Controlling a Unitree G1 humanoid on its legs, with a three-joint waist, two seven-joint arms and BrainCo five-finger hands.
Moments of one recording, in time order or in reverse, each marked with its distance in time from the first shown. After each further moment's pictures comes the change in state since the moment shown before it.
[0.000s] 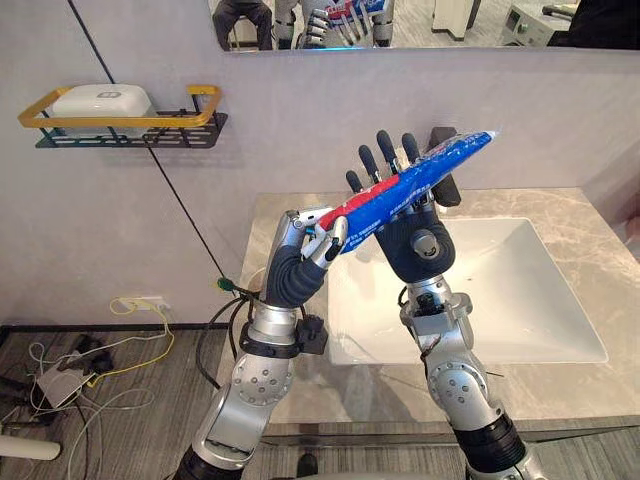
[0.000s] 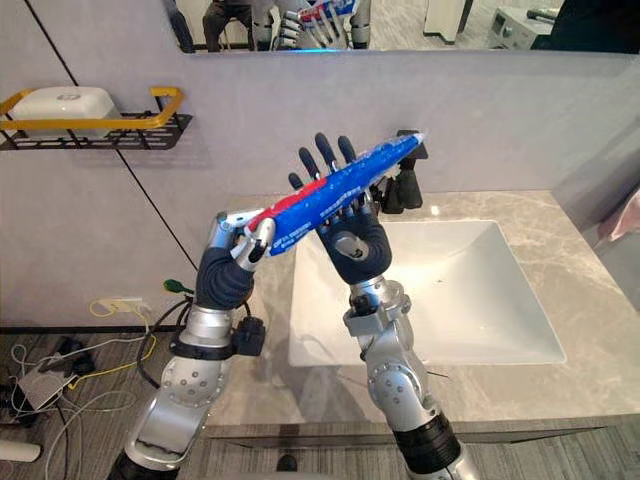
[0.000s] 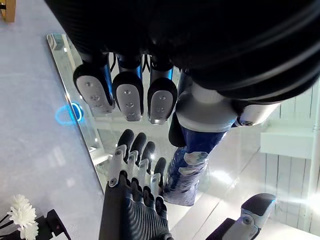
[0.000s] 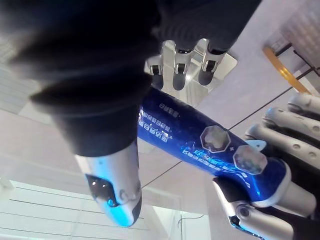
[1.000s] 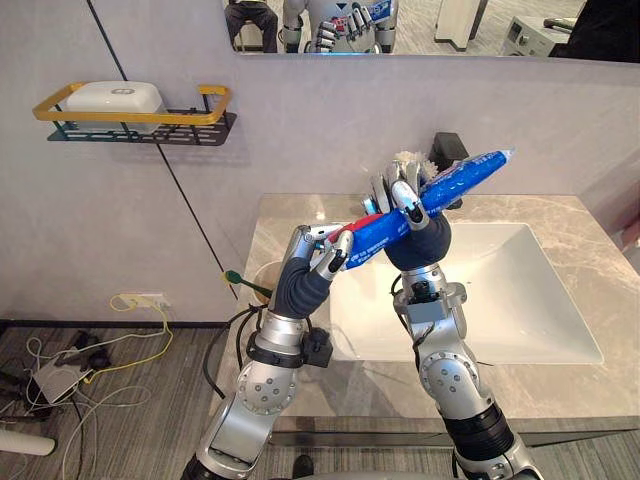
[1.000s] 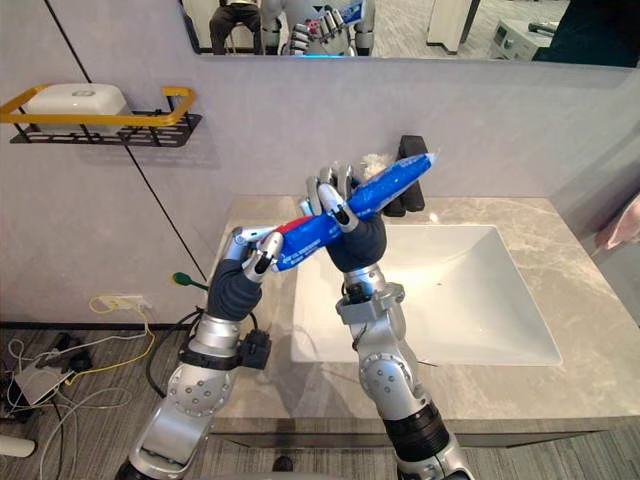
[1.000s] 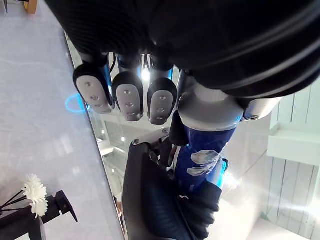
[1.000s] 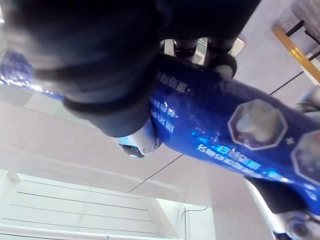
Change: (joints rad) left arm 0.070 -0.017 0.015 0.016 -0.042 -0.011 -0.037; right arm -0.030 0.050 -0.030 0.032 -0.017 0.011 -0.020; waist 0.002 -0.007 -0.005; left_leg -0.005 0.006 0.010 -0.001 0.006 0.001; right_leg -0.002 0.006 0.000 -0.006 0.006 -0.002
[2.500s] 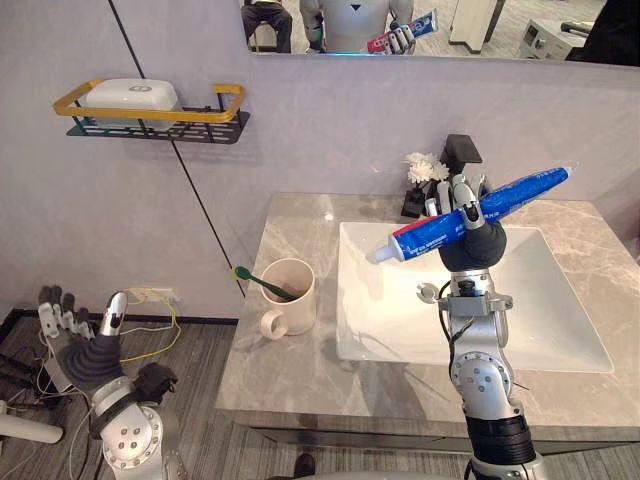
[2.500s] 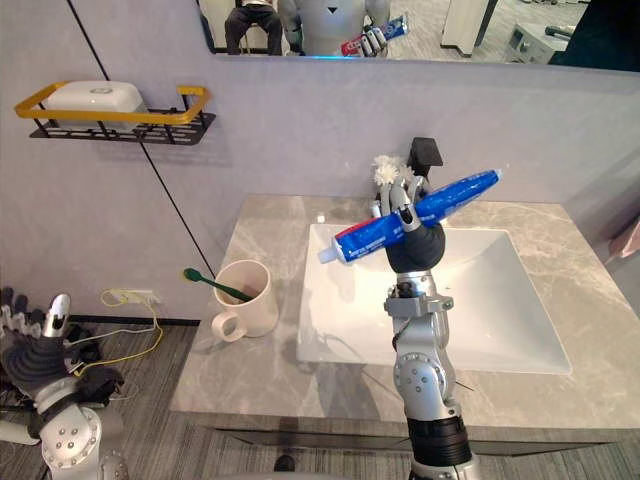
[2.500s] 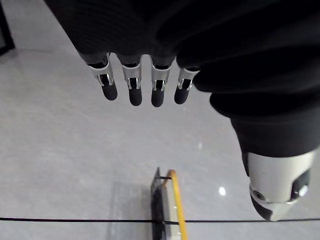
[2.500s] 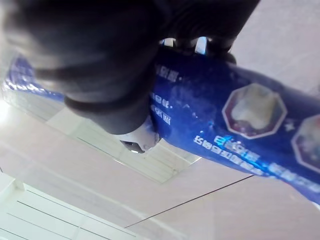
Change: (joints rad) left arm 0.283 -0.218 0.811 0.300 -0.511 0.000 0.071; right arm 0.087 -0.001 -0.279 0.002 -0.044 0.033 -0.002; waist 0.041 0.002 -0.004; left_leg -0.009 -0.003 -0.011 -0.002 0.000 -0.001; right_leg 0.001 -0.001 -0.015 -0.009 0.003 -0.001
